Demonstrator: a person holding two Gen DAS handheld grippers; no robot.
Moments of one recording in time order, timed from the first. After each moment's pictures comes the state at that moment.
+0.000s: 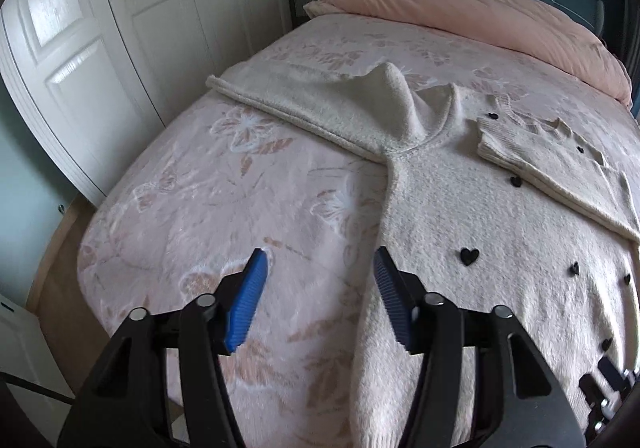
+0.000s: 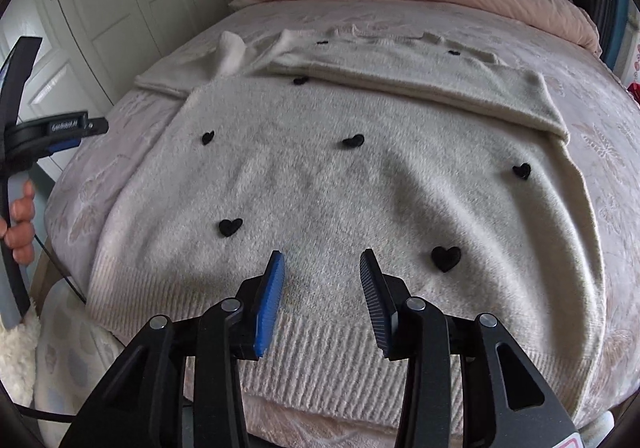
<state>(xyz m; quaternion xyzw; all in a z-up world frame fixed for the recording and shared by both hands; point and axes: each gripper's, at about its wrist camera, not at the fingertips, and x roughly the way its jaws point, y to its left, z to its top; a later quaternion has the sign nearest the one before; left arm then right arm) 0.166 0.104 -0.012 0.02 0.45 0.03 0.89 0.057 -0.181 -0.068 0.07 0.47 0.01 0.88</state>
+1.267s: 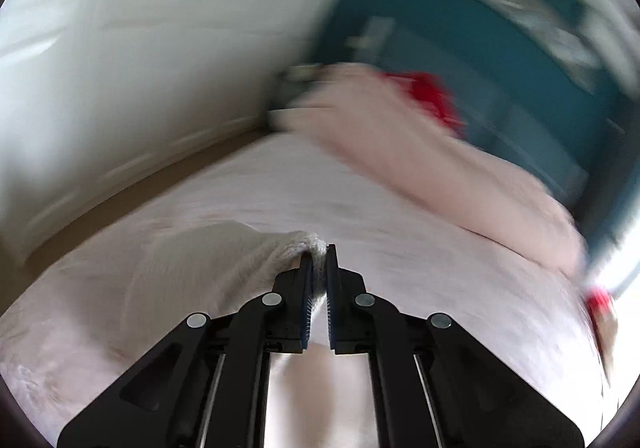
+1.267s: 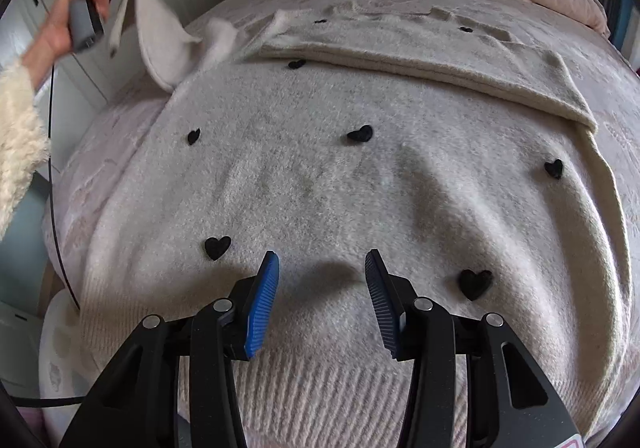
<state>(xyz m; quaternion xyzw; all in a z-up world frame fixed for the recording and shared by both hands) 0.393 0.115 0.095 -0.17 0.28 -0.08 0.94 0.085 -0.186 -0.082 0.10 0.49 0.01 0.86</state>
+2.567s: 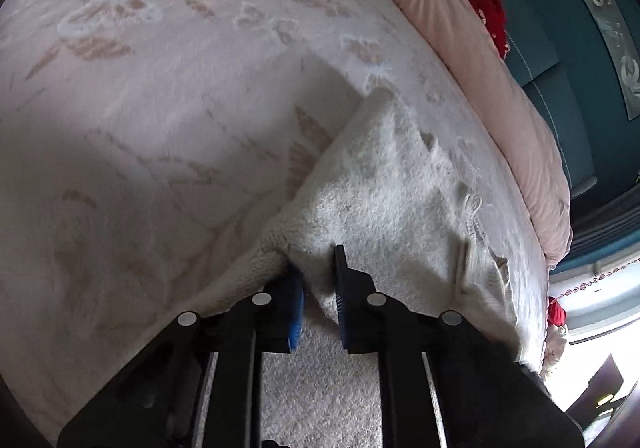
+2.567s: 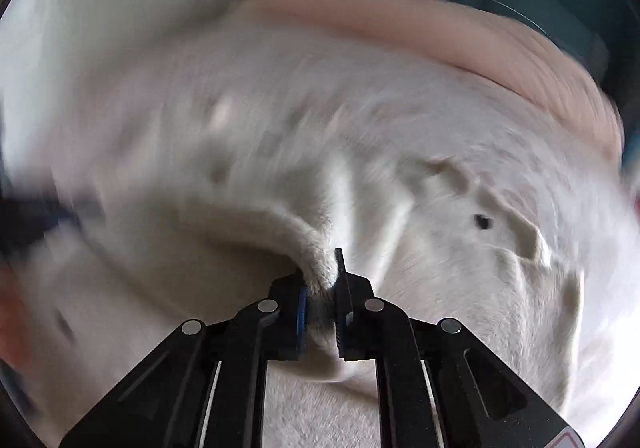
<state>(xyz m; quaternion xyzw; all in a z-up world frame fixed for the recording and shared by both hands) 0.318 0.060 -0.099 -0.32 0.48 -0.03 0.82 0.285 -0.252 -0.041 0.01 0.40 0.00 0.91</state>
